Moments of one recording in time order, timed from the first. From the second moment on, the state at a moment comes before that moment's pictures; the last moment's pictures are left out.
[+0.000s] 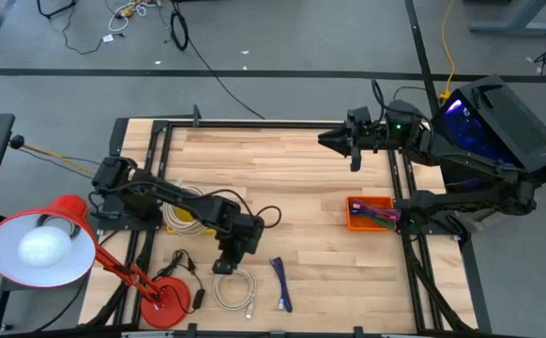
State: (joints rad) left arm -0.25 1.72 1.15 -0.63 0.48 -0.17; right arm -0.45 1.01 0.97 -0.06 -0.41 0.27
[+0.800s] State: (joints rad) left arm -0.33 1.87 1.13 -0.57 0.39 -0.11; right arm -0.29 1.01 0.97 -0.03 -0.30 0.38
